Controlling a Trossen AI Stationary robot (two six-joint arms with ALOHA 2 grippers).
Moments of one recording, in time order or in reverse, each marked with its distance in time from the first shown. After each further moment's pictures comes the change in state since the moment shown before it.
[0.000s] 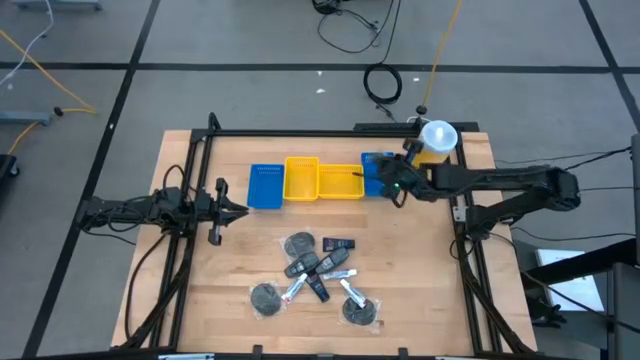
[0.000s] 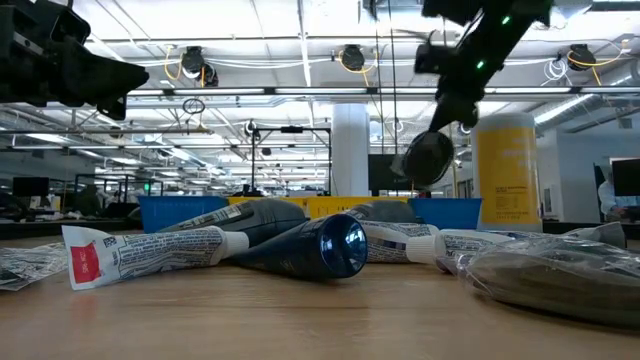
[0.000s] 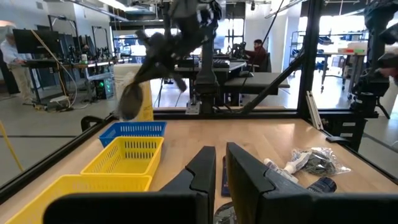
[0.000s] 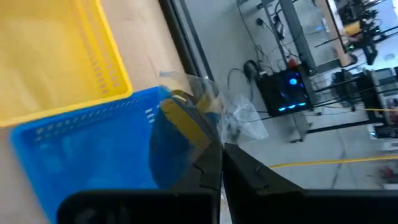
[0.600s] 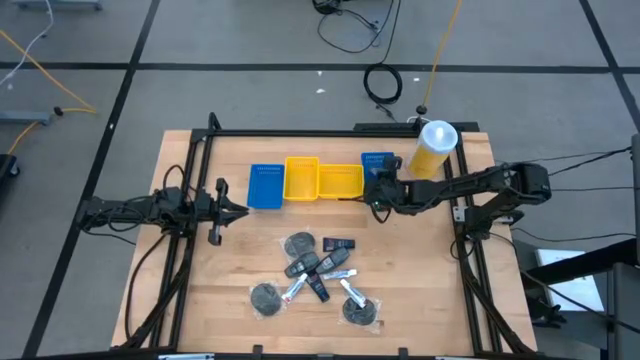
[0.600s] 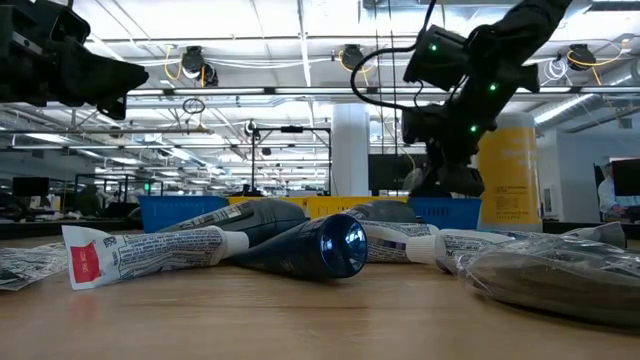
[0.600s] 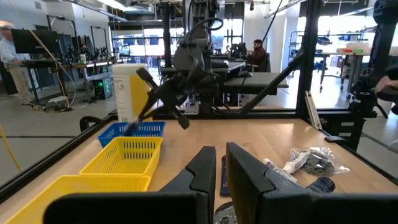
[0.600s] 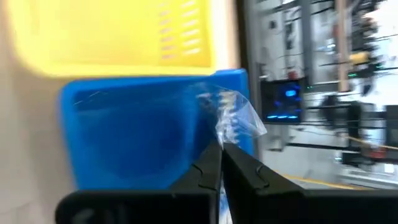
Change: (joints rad) left arm 0.000 0.000 0.000 0.000 0.004 0.000; right arm 0.051 0.242 -0.132 0.230 0.015 -0.125
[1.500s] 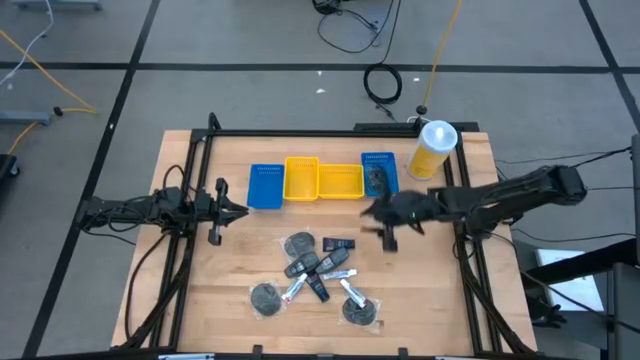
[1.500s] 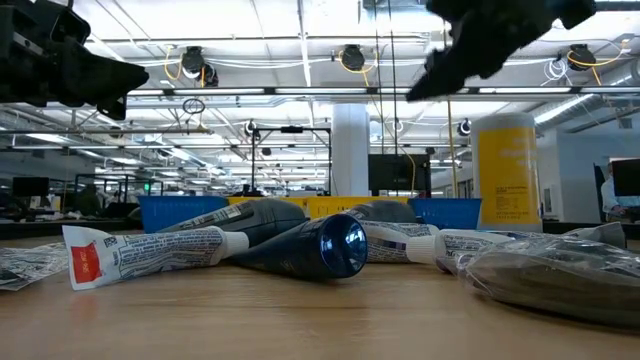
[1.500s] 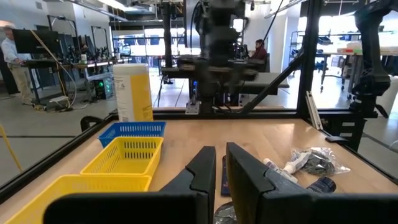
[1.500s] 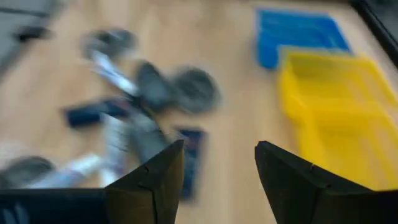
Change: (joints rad) left arm 0.000 0.000 0.000 0.000 -0.003 0.000; right arm 0.266 -0.321 -0.018 0.180 -0.733 0.333
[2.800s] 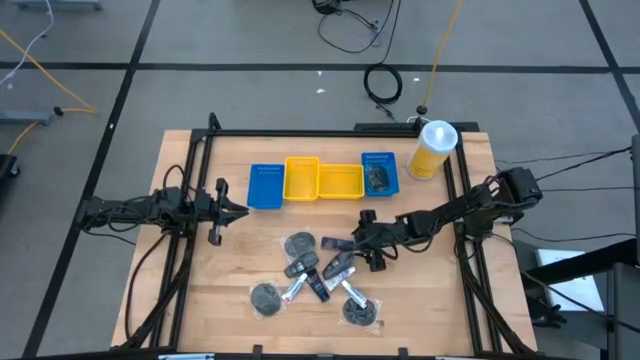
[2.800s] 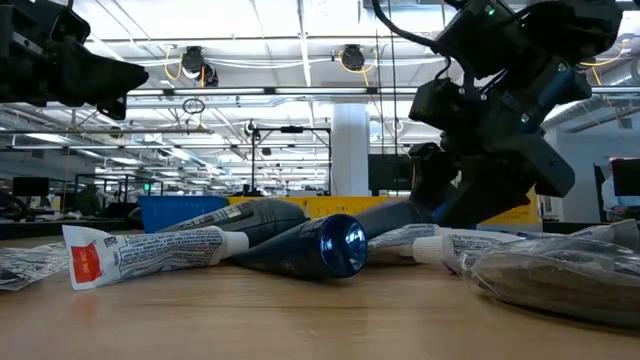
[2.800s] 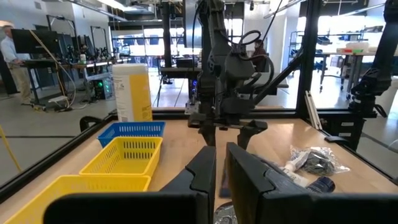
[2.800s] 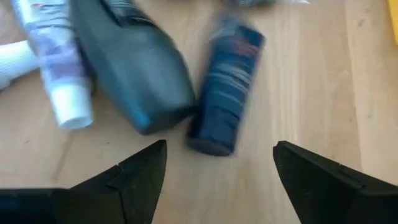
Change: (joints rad) left arm 0.000 0.000 0.000 0.000 0.003 0.000; right arm 0.045 0.430 -0.082 0.241 0.056 -0.058
